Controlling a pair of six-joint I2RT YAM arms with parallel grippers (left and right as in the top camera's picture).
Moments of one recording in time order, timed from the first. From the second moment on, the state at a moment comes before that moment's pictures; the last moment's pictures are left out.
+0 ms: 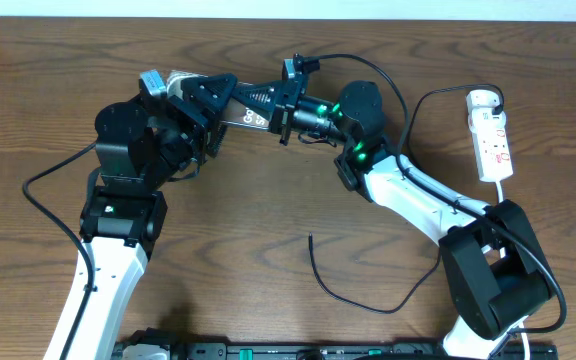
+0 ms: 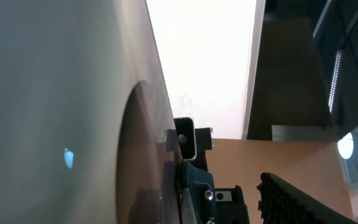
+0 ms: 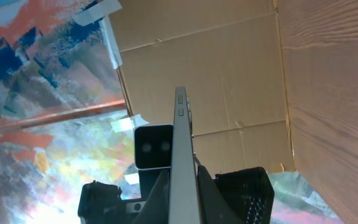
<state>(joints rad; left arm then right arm) -0.12 1.16 0.89 0.02 0.51 -1.37 0.55 1.85 1.16 0.86 -0.78 1.89</state>
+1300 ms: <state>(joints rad) -0.09 1.25 0.89 0.08 0.44 -1.38 0.56 1.88 1.16 0.85 -0.76 1.90</state>
